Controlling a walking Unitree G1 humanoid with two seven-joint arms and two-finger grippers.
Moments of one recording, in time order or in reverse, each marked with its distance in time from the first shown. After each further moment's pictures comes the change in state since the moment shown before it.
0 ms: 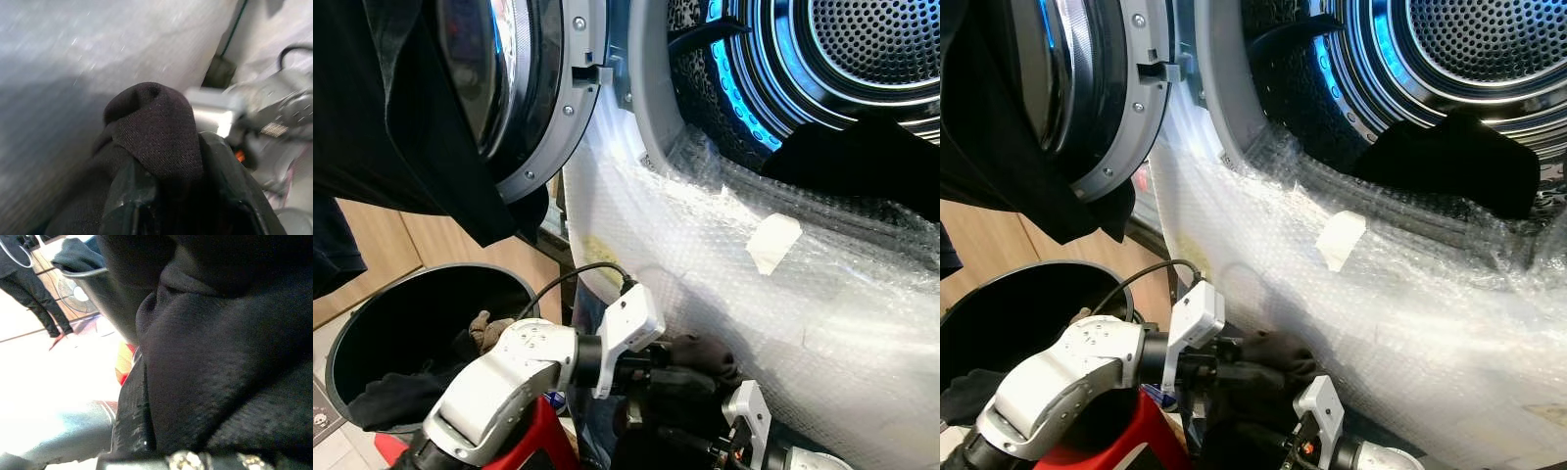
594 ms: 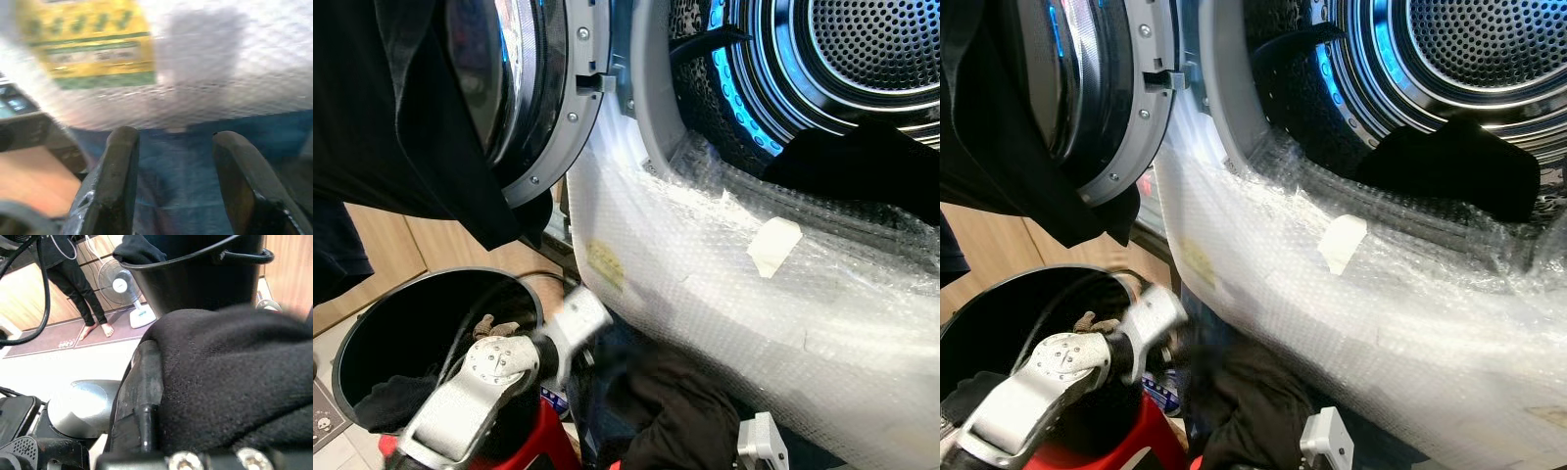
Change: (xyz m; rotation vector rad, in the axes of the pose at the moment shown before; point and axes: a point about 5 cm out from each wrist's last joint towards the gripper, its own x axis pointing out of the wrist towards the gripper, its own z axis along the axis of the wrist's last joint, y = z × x) left arm -0.049 0.047 -0.051 0.005 0.166 0.779; right arm -0.020 0.032 -0.004 0.012 0.034 0.133
